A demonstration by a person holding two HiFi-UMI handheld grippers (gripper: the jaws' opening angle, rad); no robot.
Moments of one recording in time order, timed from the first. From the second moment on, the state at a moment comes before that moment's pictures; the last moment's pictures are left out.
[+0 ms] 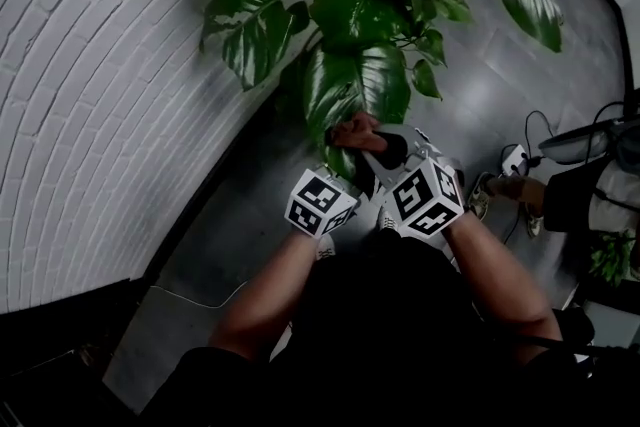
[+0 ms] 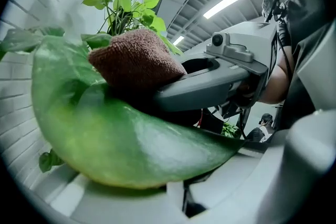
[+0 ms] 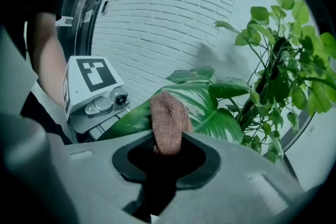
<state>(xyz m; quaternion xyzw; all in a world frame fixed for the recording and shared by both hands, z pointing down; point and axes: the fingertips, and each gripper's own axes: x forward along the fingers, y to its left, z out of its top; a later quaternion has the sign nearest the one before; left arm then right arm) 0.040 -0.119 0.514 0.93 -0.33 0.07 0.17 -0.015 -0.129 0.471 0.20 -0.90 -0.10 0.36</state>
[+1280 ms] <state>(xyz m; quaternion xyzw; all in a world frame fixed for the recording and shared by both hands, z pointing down) 0.031 -0.049 0.517 0.95 -0.24 0.11 0.15 -0.026 -0.048 0.484 0.24 -0.89 -0.06 0.38</state>
